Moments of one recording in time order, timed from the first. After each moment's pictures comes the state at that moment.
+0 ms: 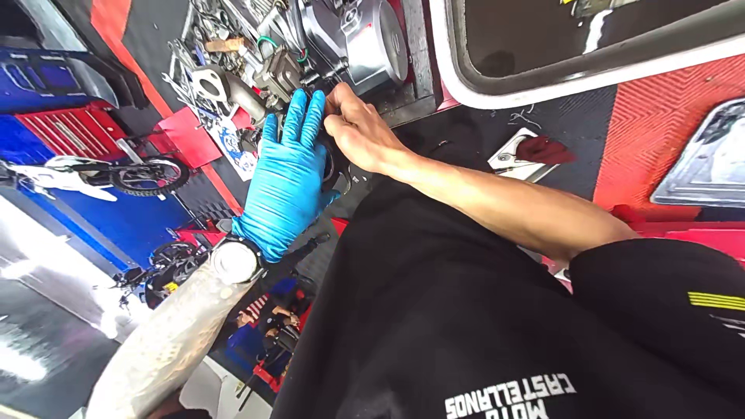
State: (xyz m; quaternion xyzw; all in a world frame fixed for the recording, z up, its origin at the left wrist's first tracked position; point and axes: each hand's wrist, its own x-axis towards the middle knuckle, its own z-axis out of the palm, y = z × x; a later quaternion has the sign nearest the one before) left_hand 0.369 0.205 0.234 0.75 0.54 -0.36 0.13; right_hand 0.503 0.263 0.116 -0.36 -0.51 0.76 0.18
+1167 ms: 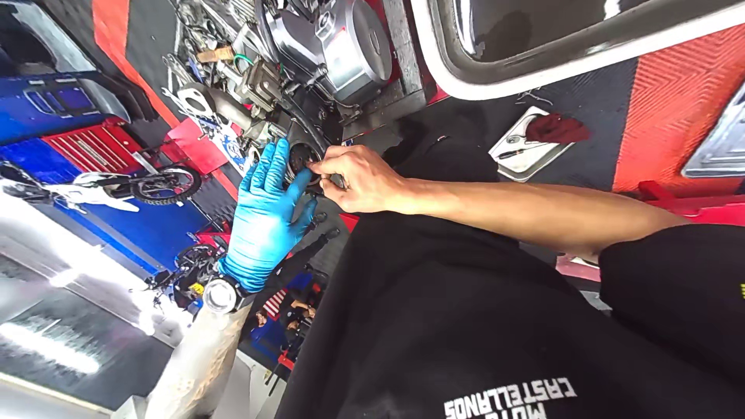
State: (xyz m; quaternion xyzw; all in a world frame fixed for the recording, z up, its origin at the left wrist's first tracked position) left_hand 0.345 0.154 0.242 0.77 0.60 -0.18 0.15; right_hand 0.532 0.219 0.102 -0.22 -0.65 0.68 0.25
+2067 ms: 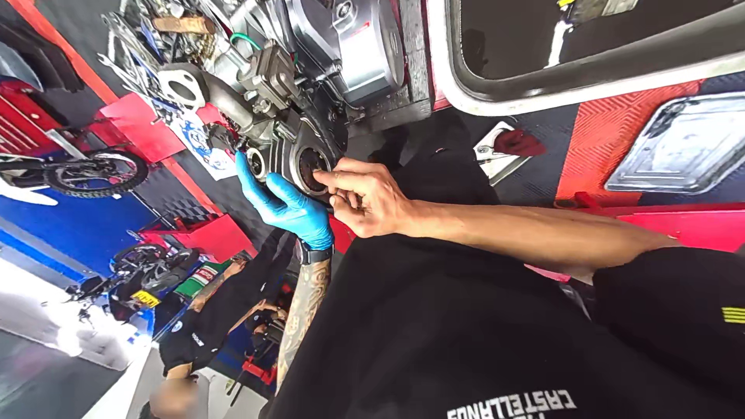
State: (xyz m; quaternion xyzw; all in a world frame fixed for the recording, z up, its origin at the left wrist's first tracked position) left_hand 0.383 0.150 0.134 0.42 0.83 0.37 -0.06; right_hand 0.516 0.201 0.100 -0.23 -0.58 0.69 0.37
